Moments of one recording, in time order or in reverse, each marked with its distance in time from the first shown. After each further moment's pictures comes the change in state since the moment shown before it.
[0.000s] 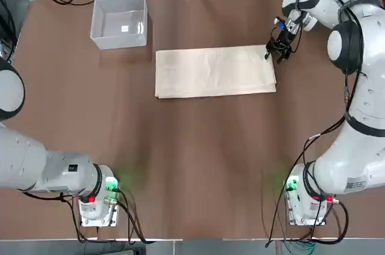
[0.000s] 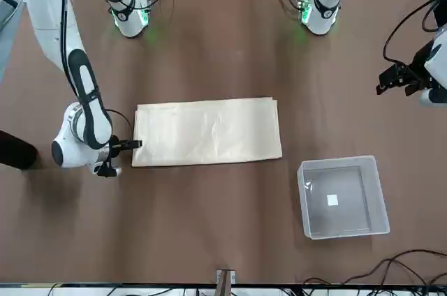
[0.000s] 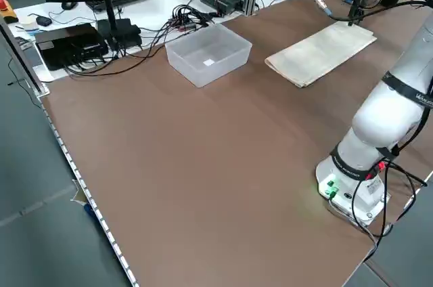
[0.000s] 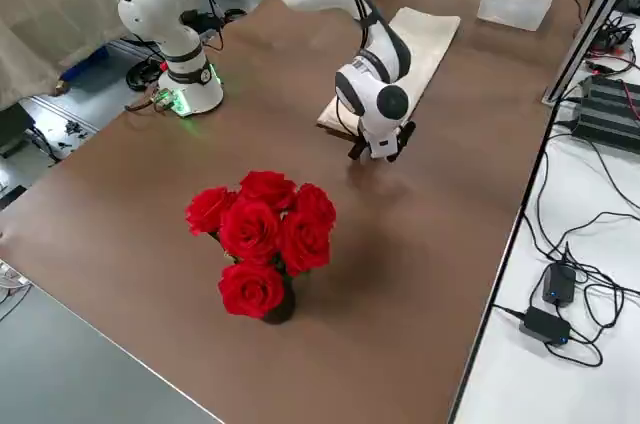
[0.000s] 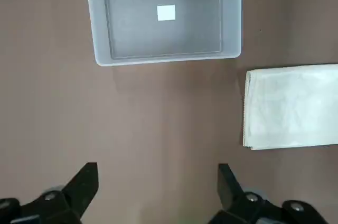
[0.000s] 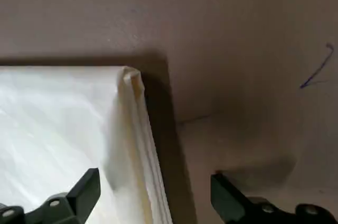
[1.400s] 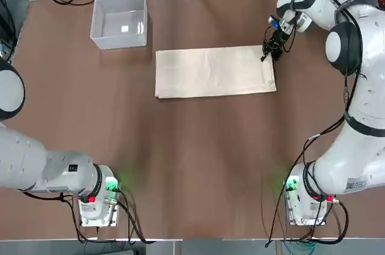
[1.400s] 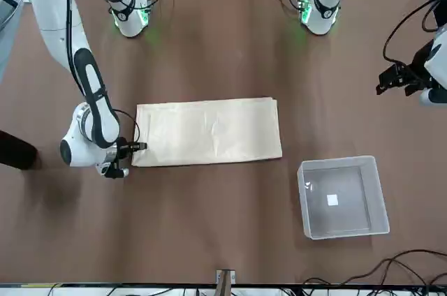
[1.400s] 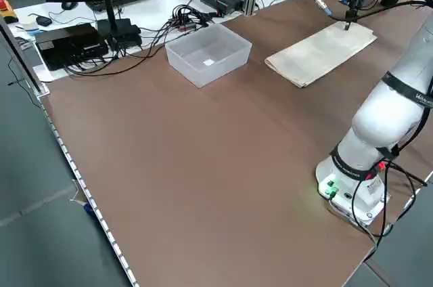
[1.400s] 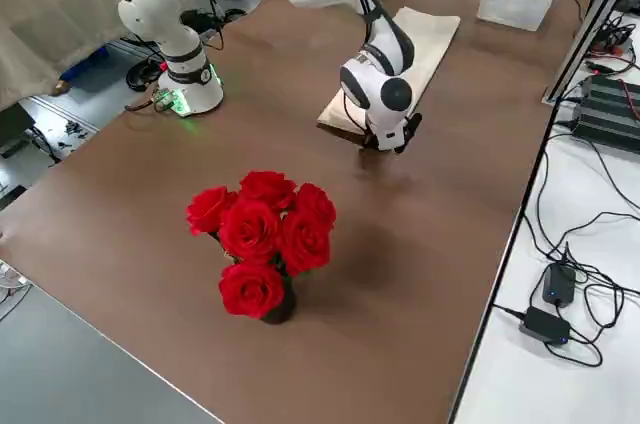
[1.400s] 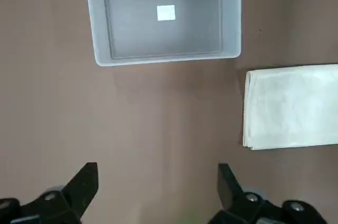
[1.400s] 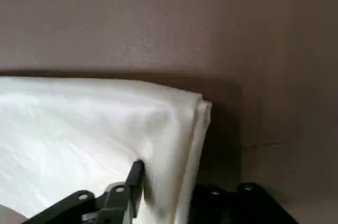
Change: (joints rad) left arm 0.000 0.000 0.000 0.000 0.000 0.000 0.000; right arm 0.014 0.002 0.044 -0.002 0.048 0.055 -0.002
